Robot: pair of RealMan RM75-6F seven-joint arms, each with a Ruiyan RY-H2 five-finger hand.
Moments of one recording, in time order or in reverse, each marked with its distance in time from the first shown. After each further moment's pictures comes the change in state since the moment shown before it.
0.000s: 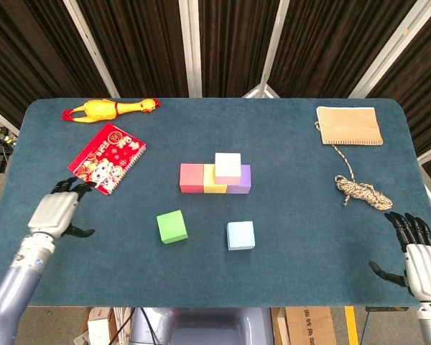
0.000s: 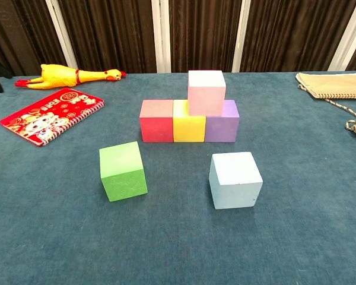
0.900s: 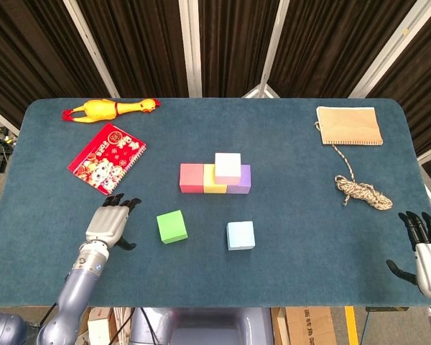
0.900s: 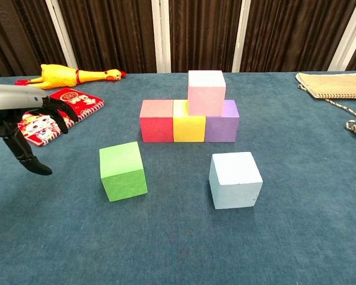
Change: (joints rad) left arm -0.222 -0.348 0.049 0.017 -0.251 0.234 0.245; right arm 0.014 -0.022 -0.006 0.117 0.028 0.026 -0.131
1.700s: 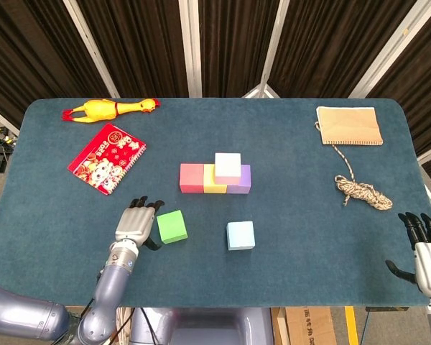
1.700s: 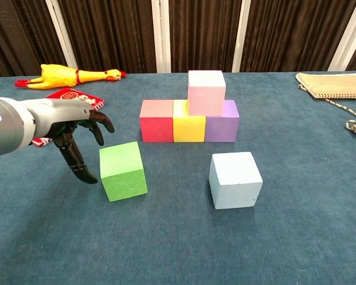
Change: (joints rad) left arm -0.126 -0.219 -0.098 0.101 -0.174 0.087 0.079; right arm 0.012 -0.005 -0.003 0.000 0.045 -0.025 0.007
